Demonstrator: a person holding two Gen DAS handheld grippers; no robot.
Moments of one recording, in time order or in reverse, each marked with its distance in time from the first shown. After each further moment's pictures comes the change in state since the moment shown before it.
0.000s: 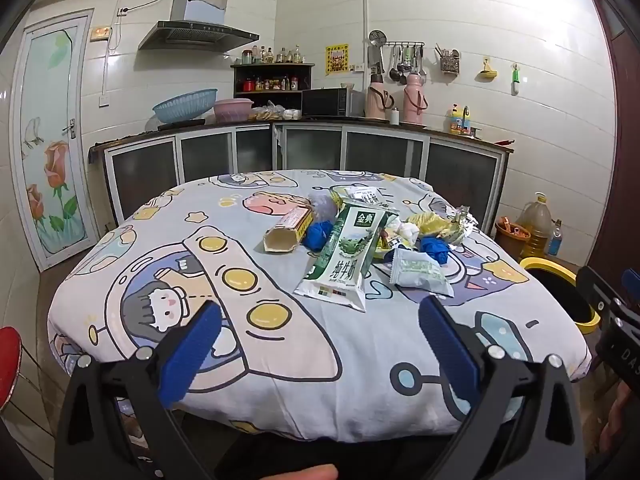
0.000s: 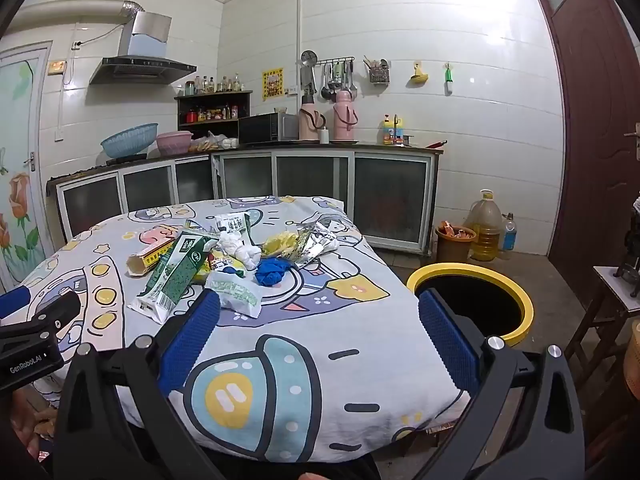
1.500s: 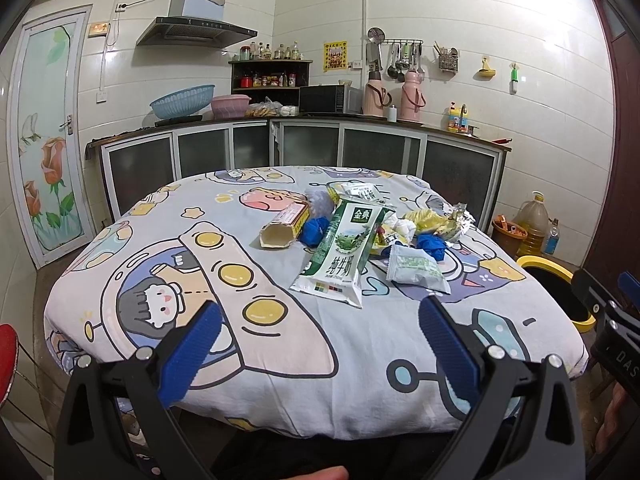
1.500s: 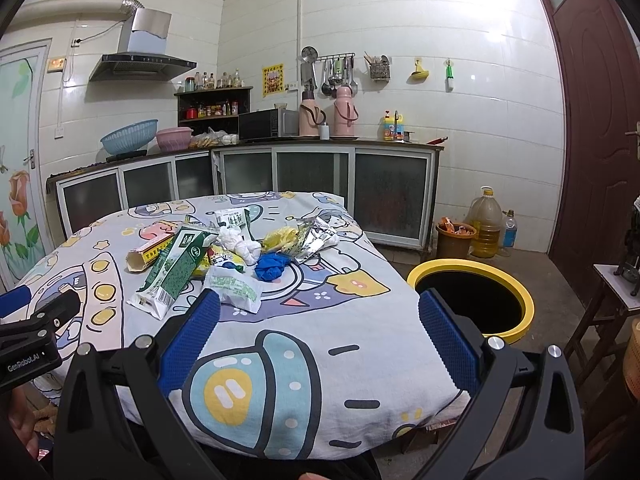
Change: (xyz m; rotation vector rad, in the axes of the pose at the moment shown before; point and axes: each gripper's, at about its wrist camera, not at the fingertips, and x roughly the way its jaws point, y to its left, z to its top) left arm 0.003 -0.005 -0.007 0.000 0.002 -0.003; right arm 0.001 0.000 -0.004 -0.002 0.012 0.001
